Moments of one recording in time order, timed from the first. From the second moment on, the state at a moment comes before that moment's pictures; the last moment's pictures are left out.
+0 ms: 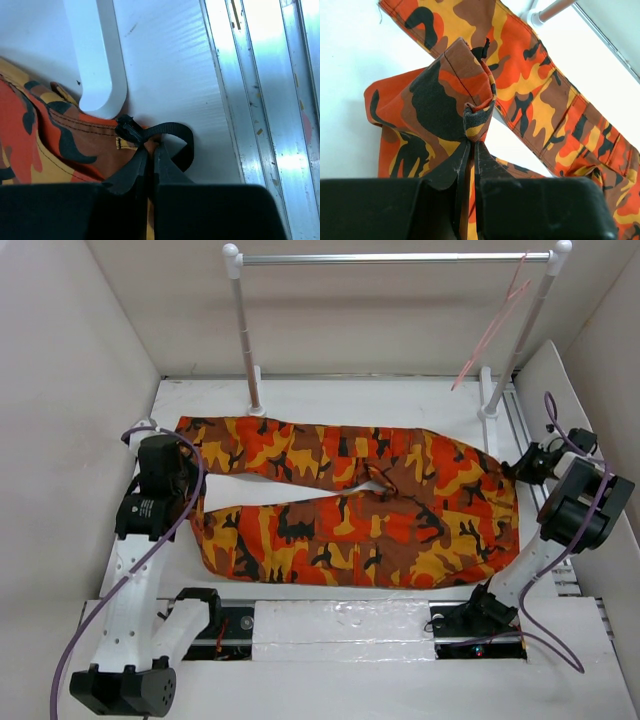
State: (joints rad) left arm -0.06 0.85 1.03 -0.77 -0.23 -0.67; right arm -0.62 1.90 1.18 -0.28 -0.52 -0.04
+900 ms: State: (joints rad) left arm -0.06 0.85 1.06 -0.80 -0.30 -0.66; right arm -0.80 1.27 0.89 -0.46 -0.32 0.01
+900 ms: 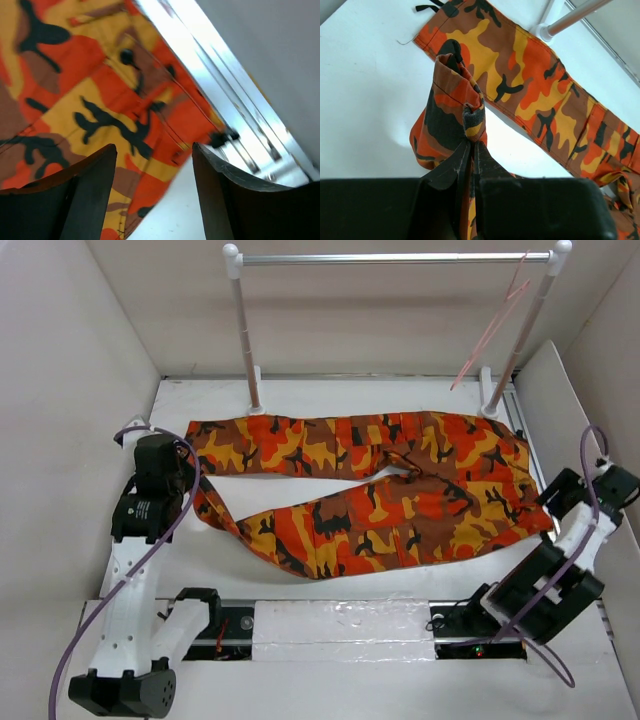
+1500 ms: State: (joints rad) left arm -0.05 0.83 1.05 -0.80 -0.31 -0.66; right arm -0.90 1.34 0.62 -0.31 -0.29 0.22
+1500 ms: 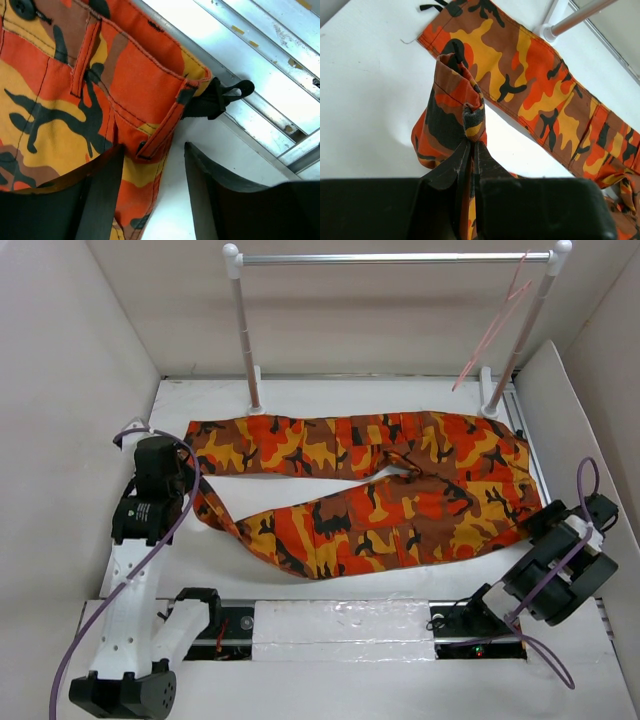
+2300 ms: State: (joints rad) left arm -0.02 1.05 1.20 -0.76 -0.54 -0.67; right arm -0.73 1.24 1.01 -0.71 -0.04 0.08
